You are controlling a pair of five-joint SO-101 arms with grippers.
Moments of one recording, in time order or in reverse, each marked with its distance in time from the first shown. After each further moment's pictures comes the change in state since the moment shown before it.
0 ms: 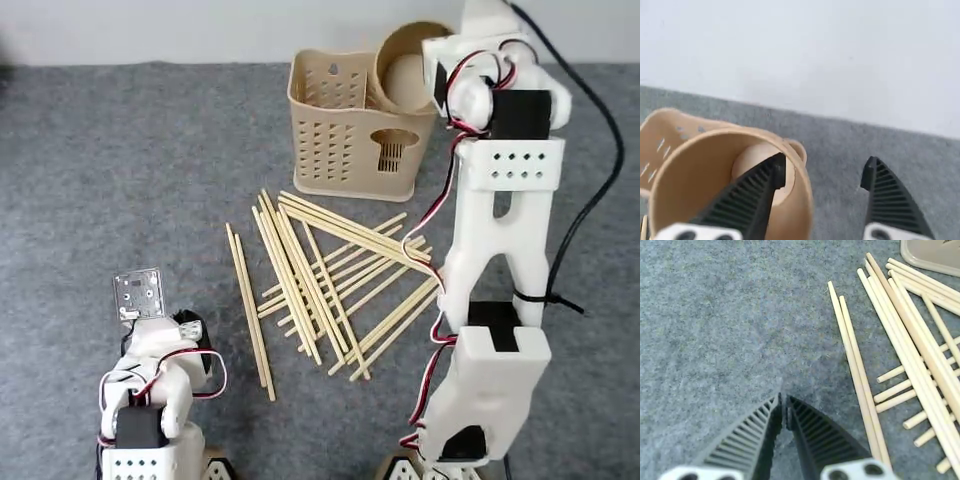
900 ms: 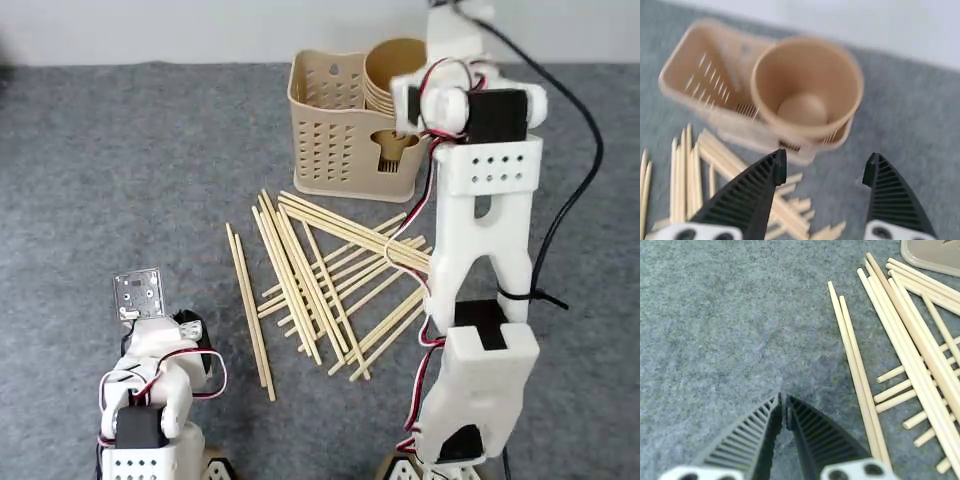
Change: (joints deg) left arm 0.0 0.0 0.0 0.0 0.0; right arm -5.7 -0.5 -4.2 25.1 0.0
